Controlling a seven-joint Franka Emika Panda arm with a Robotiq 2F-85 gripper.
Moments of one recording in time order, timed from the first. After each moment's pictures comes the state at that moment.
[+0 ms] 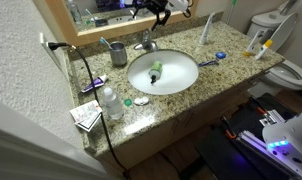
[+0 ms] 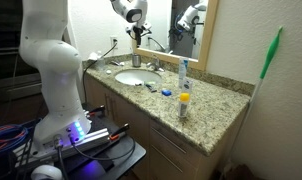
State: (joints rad) arm 0.19 0.25 0.18 -1.86 0.52 2.48 0.53
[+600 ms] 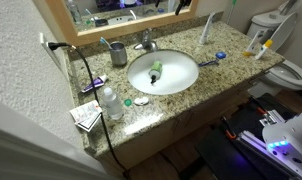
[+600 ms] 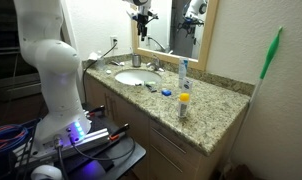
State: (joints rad) arm 0.15 0.12 0.10 -1.81 0.31 2.12 0.50
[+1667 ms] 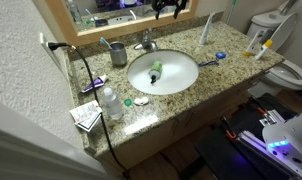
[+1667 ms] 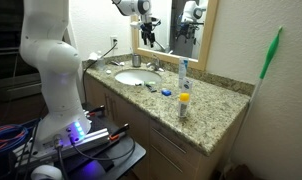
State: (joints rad) arm 0.18 0.27 0.10 -1.73 -0.06 2.20 0.49
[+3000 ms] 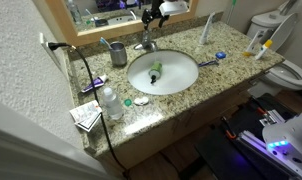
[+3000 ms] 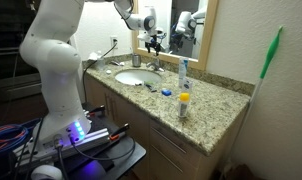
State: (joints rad) arm 0.18 0.52 0.09 -1.58 -0.01 2.41 0.21
